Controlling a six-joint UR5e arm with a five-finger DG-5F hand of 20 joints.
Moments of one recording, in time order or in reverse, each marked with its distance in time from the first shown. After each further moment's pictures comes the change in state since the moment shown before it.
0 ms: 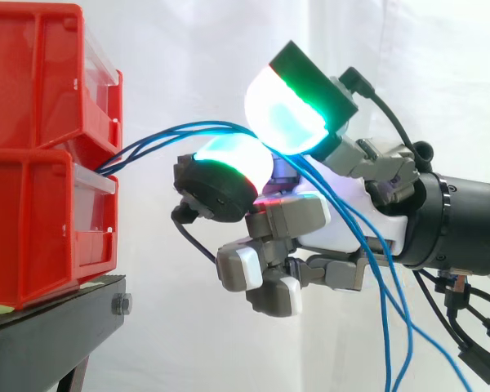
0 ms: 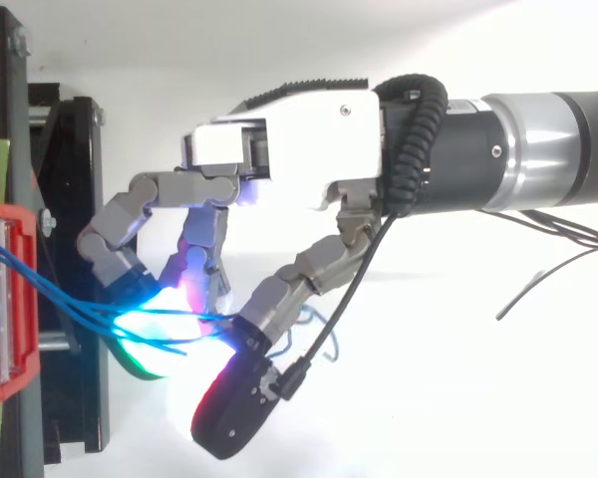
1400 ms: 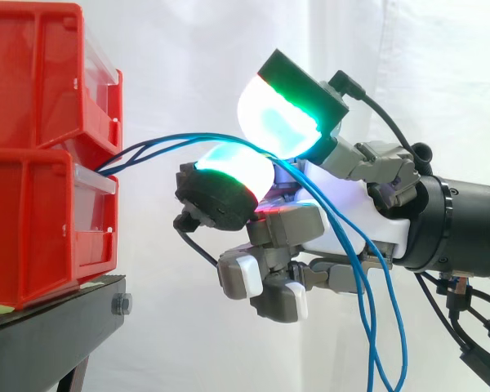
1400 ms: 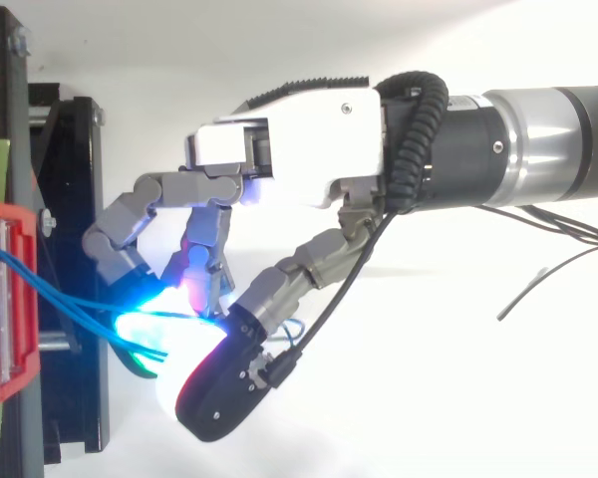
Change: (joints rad) arm -0.005 0.000 -0.001 -0.005 -0.019 0.001
